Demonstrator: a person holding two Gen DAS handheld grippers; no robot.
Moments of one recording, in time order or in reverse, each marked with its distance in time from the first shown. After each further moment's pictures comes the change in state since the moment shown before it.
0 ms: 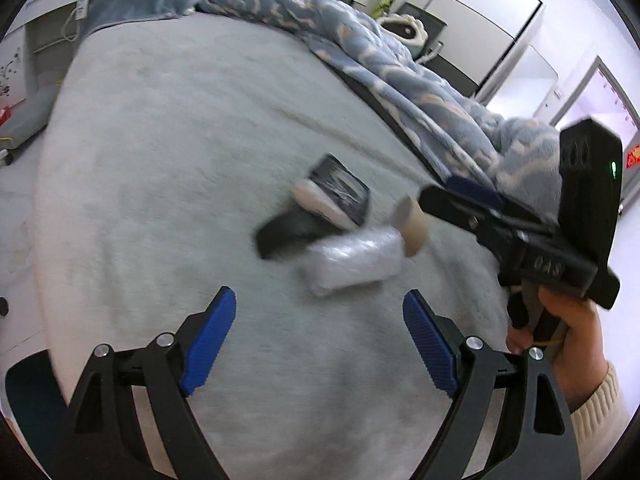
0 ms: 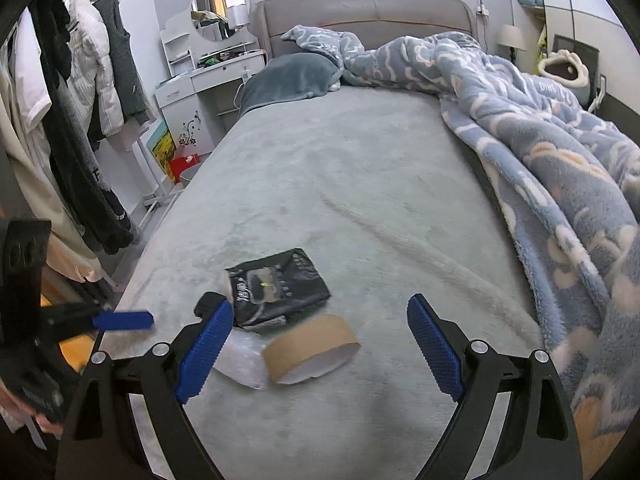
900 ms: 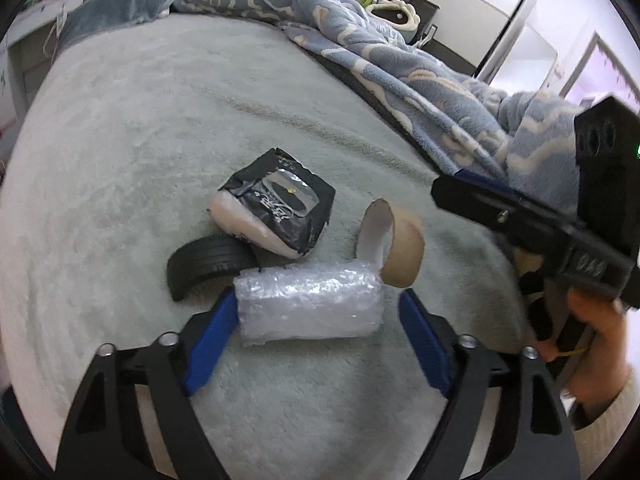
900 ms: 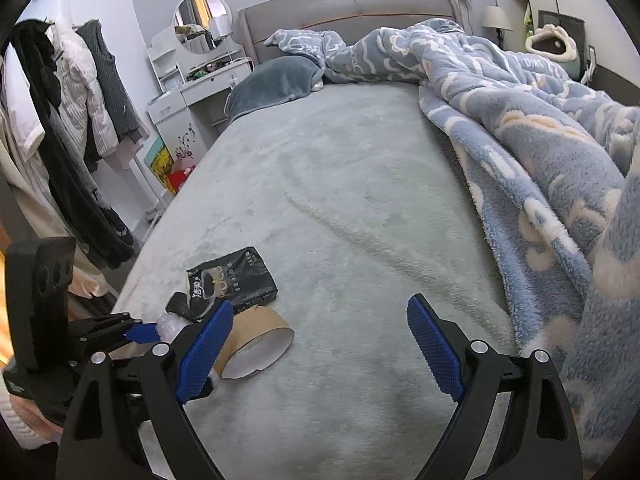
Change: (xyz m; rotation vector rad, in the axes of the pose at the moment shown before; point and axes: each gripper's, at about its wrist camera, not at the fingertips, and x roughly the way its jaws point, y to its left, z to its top) left arm 0.053 -0.039 0.013 0.077 0.017 0.062; right arm -0.005 -0.048 -0.007 0.090 -0.006 0.058
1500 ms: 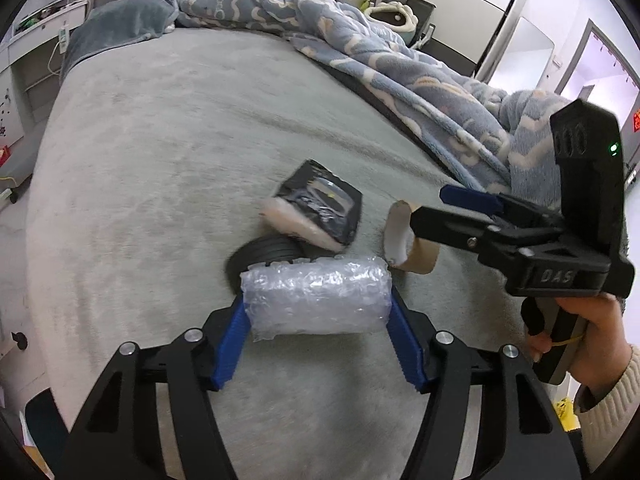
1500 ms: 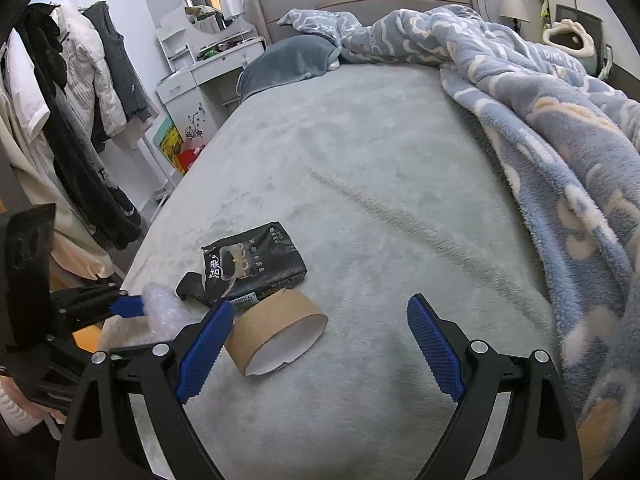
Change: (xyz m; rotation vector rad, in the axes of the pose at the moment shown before) left arm -0.031 0.022 -0.005 0.020 -0.022 0.022; right arm 0.026 0.025 -0.004 -0.033 0.088 -0.002
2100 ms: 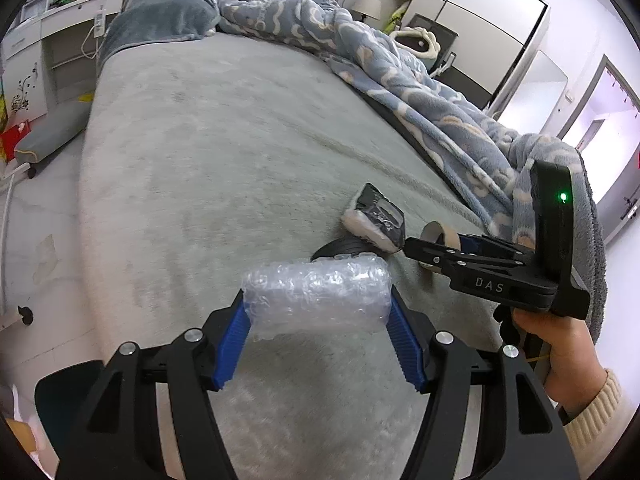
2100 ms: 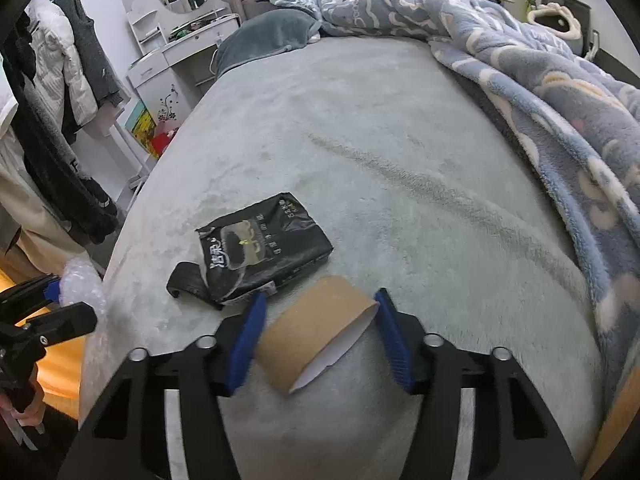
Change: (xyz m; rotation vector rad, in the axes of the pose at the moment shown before) left arm -0.058 0.050 -0.011 -0.097 -0.053 0.009; right arm 0.022 0.030 -0.007 0.040 0.062 -0.117
